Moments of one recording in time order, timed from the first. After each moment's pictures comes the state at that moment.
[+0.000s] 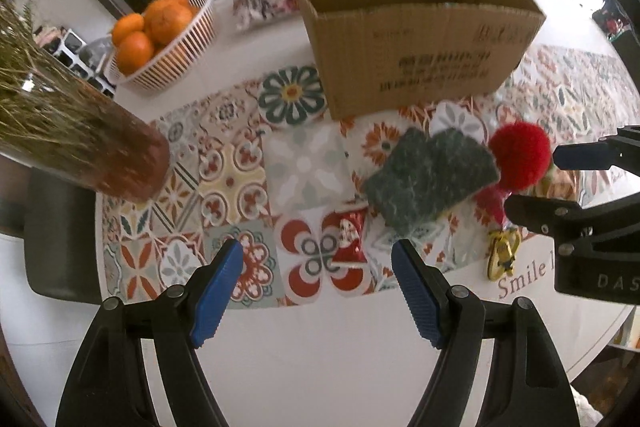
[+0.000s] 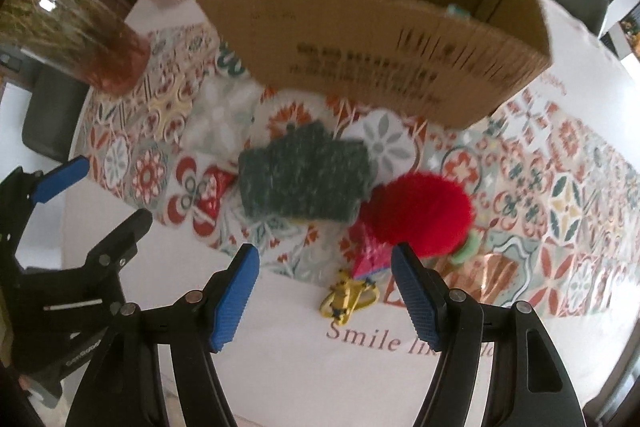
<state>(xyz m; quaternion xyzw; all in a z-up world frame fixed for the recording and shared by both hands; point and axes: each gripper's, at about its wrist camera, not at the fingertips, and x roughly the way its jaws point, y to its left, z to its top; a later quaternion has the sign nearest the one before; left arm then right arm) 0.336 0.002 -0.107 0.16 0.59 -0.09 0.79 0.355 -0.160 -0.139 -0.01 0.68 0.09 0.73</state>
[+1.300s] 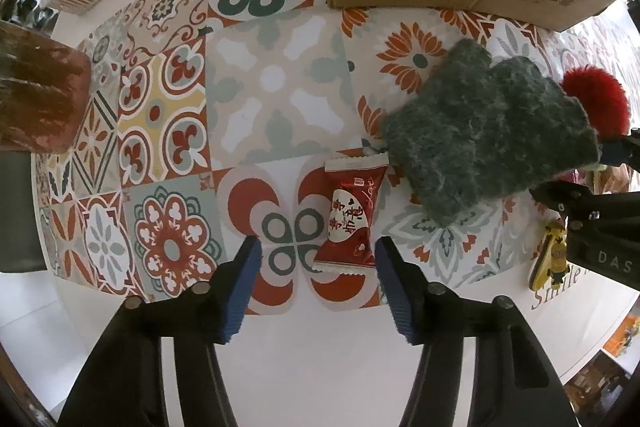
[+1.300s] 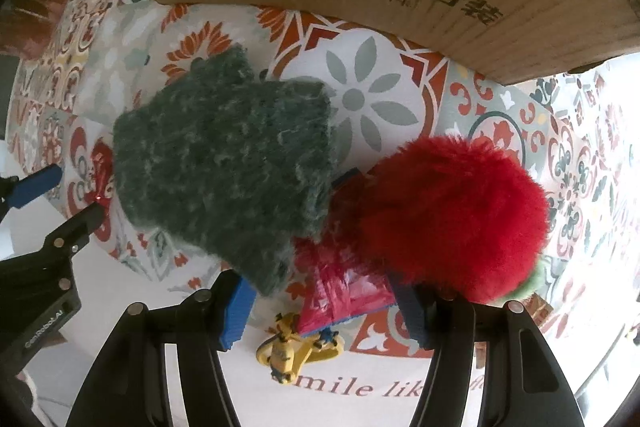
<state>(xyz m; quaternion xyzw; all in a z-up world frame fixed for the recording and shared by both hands) 0.381 0.005 -0.225 0.12 0.71 -0.07 0.69 0.410 -0.166 -0.269 -0.05 0.75 0.05 0.66</state>
